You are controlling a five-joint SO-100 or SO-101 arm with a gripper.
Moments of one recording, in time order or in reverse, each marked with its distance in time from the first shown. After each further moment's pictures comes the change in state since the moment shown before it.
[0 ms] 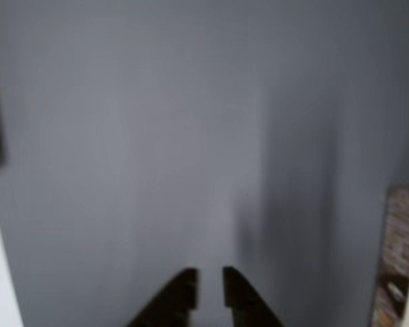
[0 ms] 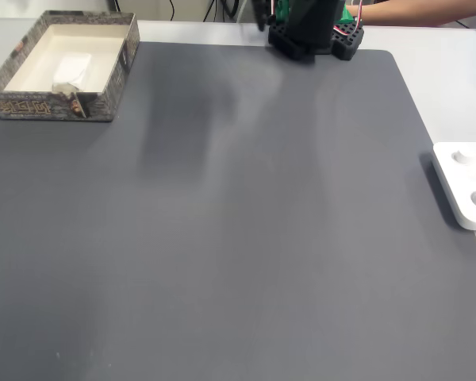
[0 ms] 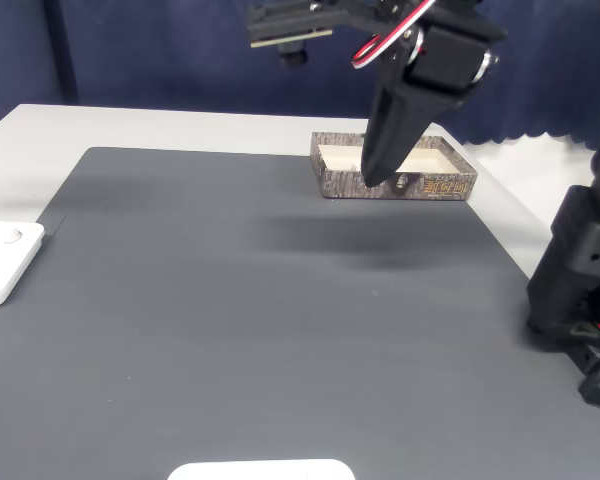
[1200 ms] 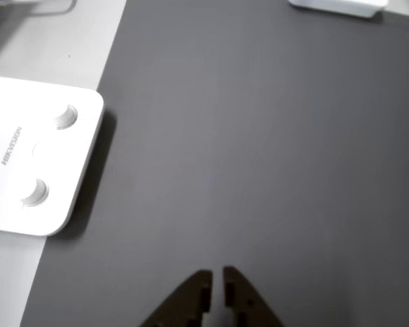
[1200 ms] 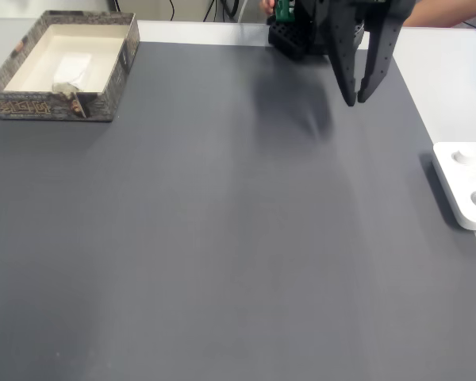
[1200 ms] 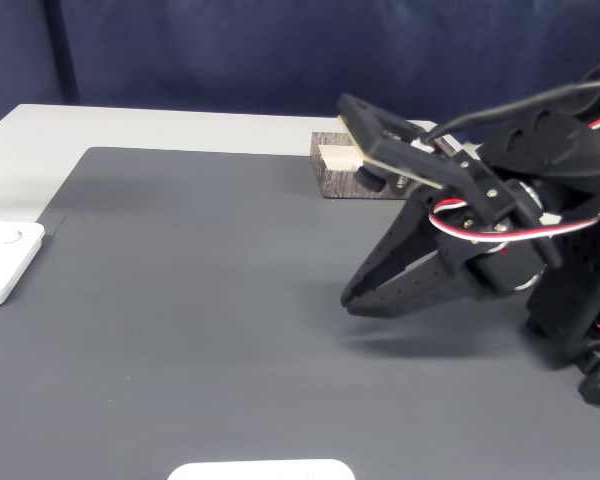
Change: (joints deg) arm -20.3 61.2 65.7 -37.0 -12.2
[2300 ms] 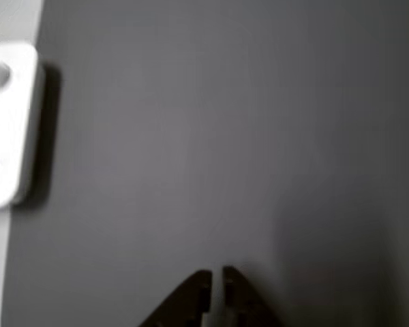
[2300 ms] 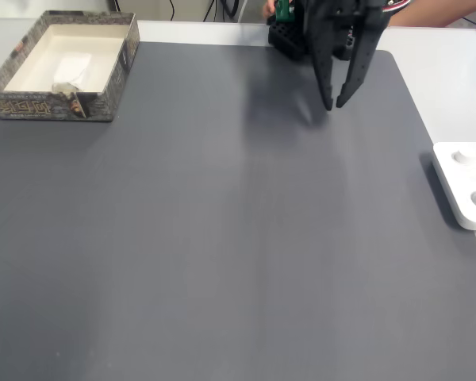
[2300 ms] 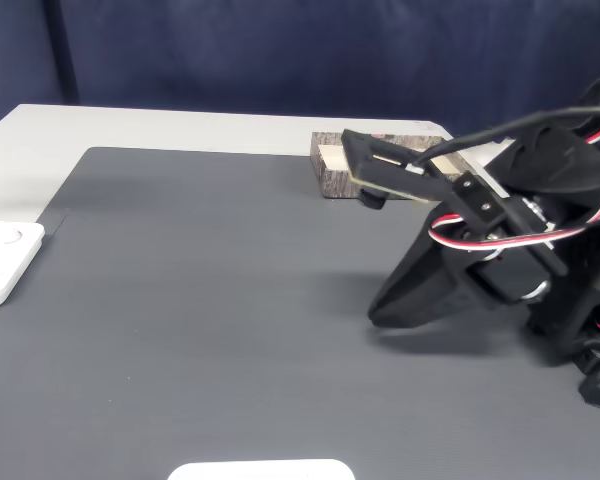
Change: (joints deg) arm 5.1 8.0 3.2 14.0 -6.5
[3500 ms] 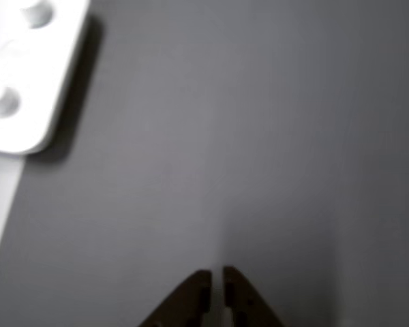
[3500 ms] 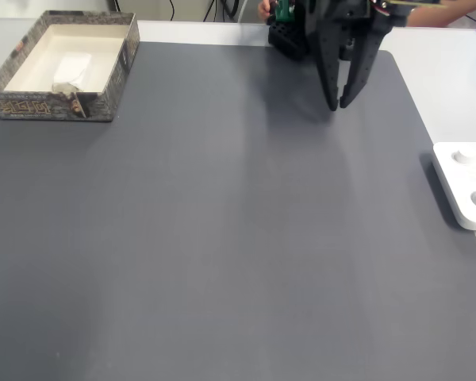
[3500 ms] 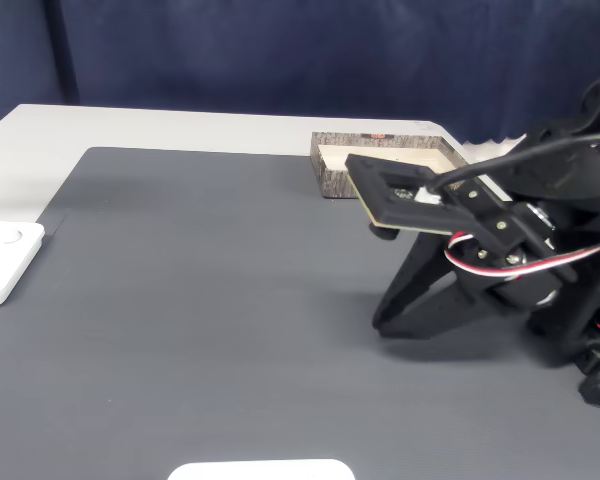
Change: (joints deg) arm -5.0 0.0 0.0 0.7 11.1
